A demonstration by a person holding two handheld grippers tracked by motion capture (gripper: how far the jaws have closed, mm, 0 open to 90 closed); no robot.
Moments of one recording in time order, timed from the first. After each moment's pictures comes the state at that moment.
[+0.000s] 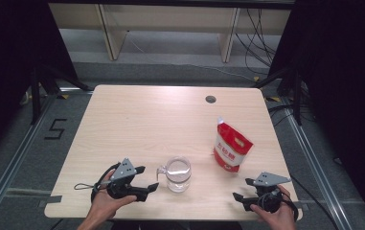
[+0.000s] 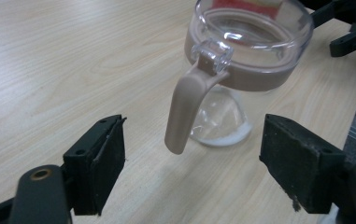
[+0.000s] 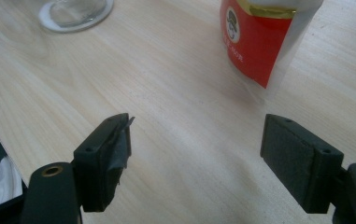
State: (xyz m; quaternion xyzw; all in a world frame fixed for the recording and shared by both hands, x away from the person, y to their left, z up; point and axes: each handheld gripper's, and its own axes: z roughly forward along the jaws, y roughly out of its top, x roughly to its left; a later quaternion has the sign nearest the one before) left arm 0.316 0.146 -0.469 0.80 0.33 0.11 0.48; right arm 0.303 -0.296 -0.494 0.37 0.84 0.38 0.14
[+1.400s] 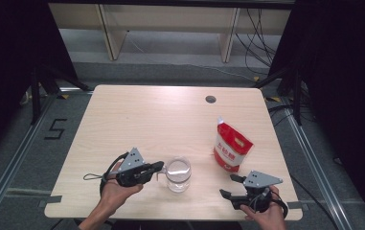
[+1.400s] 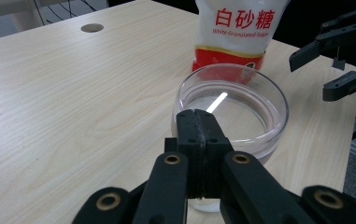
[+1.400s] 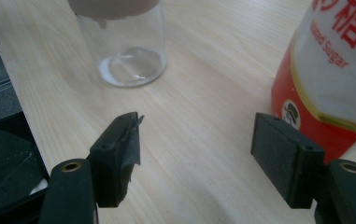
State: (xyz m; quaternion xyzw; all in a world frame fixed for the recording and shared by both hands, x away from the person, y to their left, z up) left arm 0.333 0.122 -0.446 0.79 0.29 0.14 0.52; right arm 0.301 -0.260 -0.477 0.30 0.83 0.44 0.15
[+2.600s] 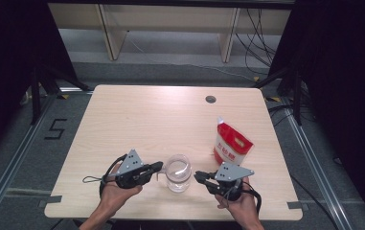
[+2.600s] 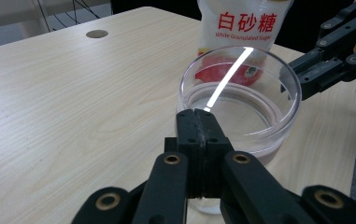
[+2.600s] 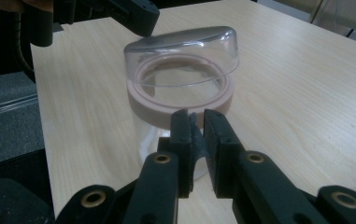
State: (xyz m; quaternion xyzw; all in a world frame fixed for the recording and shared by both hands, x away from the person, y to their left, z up) left arm 0.330 0.125 -0.452 0.78 0.29 0.16 0.53; right arm 0.318 -0.184 -0.459 0.22 0.83 0.50 0.15
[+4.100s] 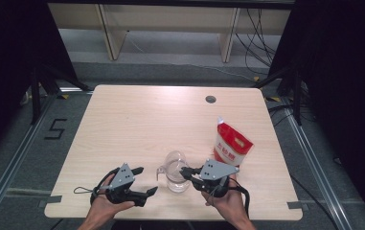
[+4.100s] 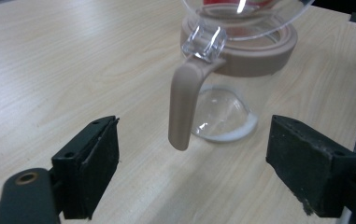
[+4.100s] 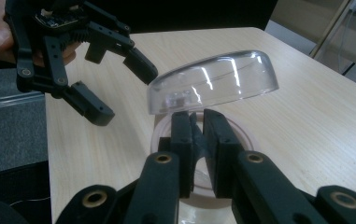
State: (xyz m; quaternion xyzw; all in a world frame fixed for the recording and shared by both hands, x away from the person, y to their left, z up) left arm 0.307 0.151 -0.487 0.80 0.30 0.15 0.49; right arm 0.319 -0.143 -0.435 0.16 0.83 0.50 0.18
